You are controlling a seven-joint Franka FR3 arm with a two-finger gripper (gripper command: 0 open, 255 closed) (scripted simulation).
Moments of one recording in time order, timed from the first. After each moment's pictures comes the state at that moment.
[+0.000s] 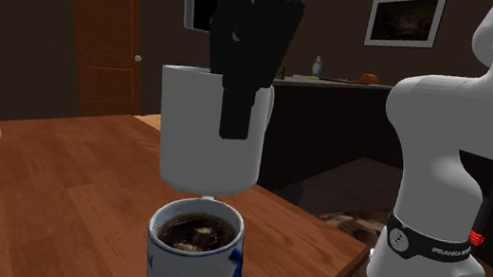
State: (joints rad) arm 0.06 -0.50 0.13 -2.42 0.06 1.95 0.13
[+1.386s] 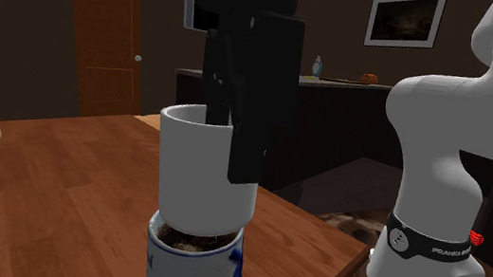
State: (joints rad) arm 0.06 -0.47 0.13 -2.49 0.06 2.04 0.13
